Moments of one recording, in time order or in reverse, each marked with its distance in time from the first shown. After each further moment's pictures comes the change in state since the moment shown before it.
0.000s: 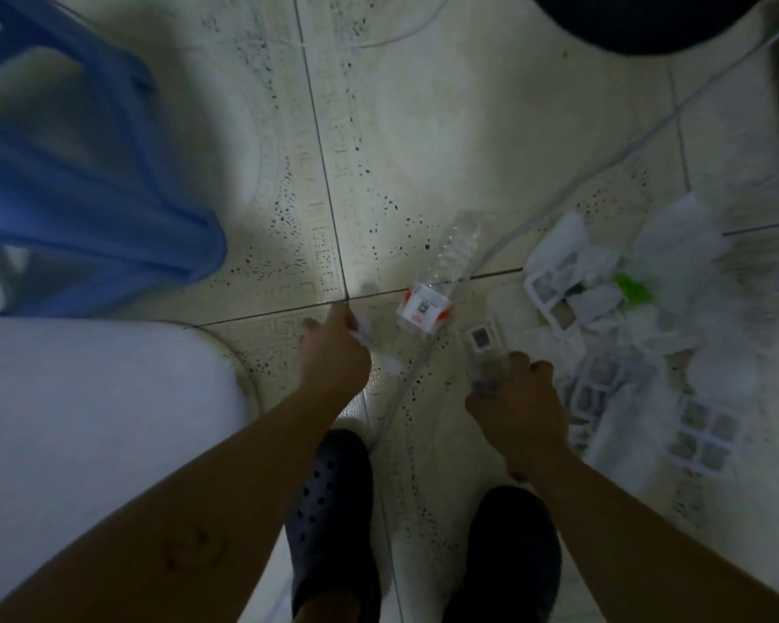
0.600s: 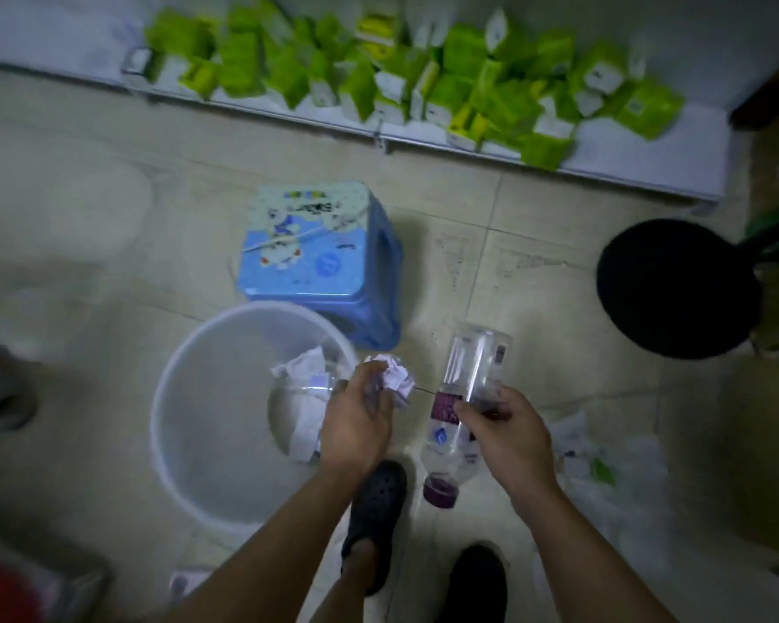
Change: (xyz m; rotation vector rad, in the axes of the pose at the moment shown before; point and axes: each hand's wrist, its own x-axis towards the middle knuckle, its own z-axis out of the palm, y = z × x) left_hand -0.263 0.038 -0.308 -0.619 0.432 -0.071; right_hand -0.259 -0.200 -0.221 0.469 -0.130 -0.397
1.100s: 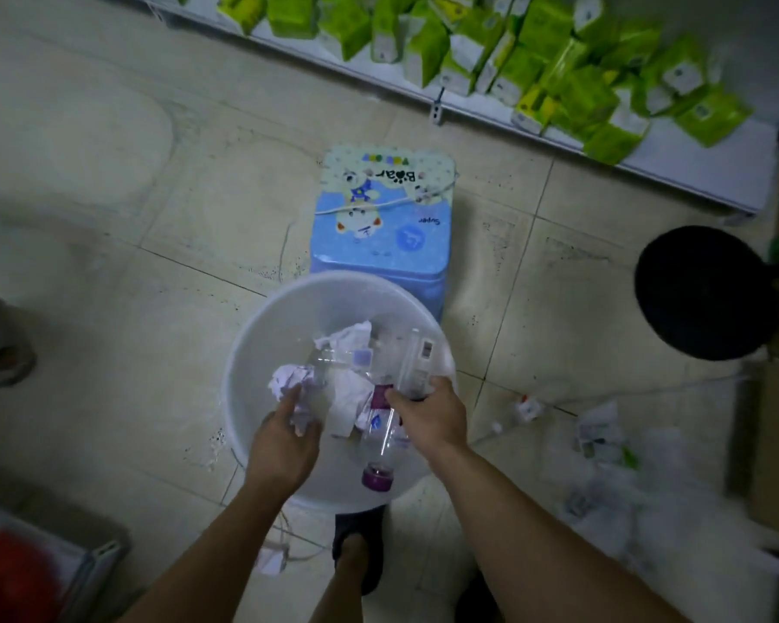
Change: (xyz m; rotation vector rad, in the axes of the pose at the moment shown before) left_hand 0.007 -0.180 -0.163 0.138 -0.076 -0.284; right_hand -0.051 -0.040 0.224 -0.265 -0.106 0.103
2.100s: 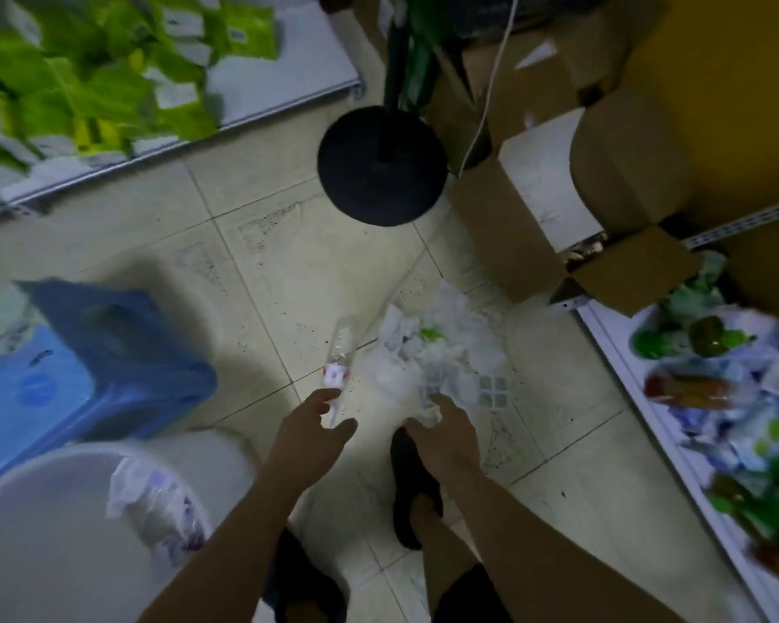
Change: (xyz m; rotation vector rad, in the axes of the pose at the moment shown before) left_hand -0.112 0.261 0.247 0.408 -0.692 0.398; right_hand -0.032 0.244 -0.259 0.391 0.351 0.452
